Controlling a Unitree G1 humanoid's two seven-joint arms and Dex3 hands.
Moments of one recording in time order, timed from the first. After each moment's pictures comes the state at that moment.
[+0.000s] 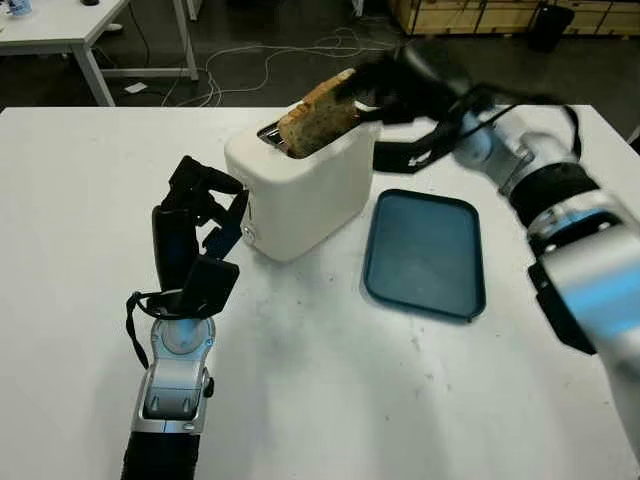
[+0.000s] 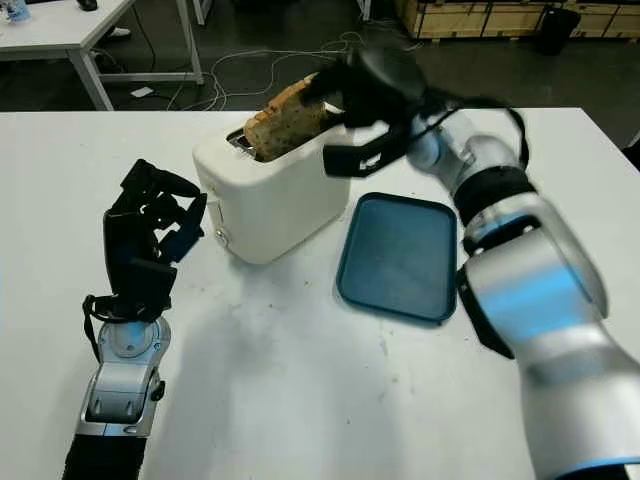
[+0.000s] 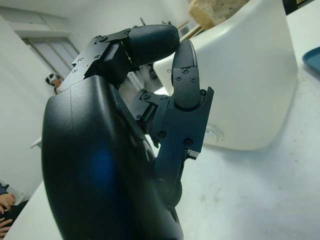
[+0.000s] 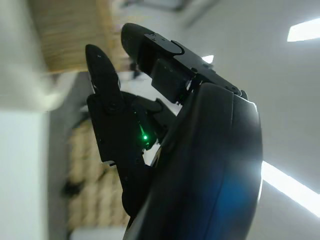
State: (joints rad) left arm -0.13 0.00 0.01 -0.10 0.24 -0.18 0.23; right arm -1.34 -0.45 0.44 1.21 -0.69 -0.72 -0.38
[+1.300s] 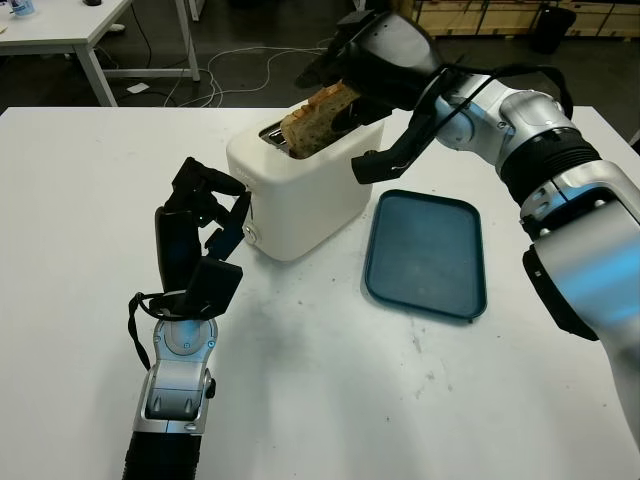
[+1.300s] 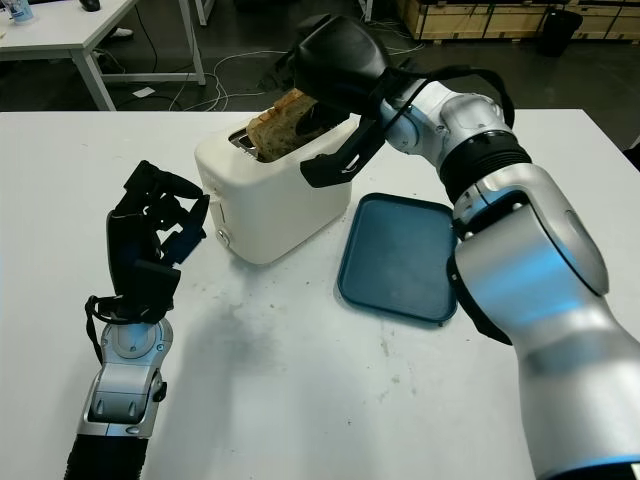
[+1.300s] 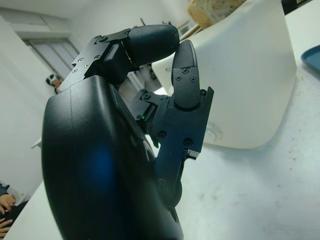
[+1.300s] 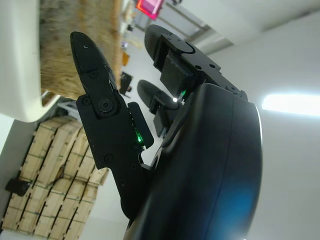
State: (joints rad) left arm -0.13 0.00 0.01 -0.08 0.25 -0.20 0.24; right arm -1.40 -0.37 0.66 1.26 -0.91 -0.62 -0.33
